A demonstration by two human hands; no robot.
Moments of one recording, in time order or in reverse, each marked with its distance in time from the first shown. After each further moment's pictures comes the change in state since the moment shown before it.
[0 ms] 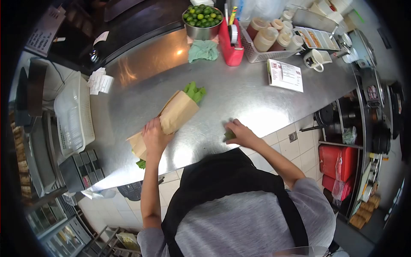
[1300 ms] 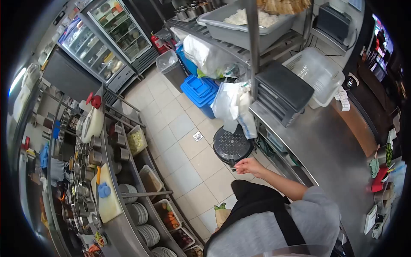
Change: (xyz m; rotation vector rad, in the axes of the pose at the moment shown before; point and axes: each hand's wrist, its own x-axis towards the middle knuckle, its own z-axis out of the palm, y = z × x) left_hand -0.699 -0.078 0.053 -0.656 -0.037 -2.029; right_hand 0.015 -0.436 0.505 0.637 -1.286 0.161
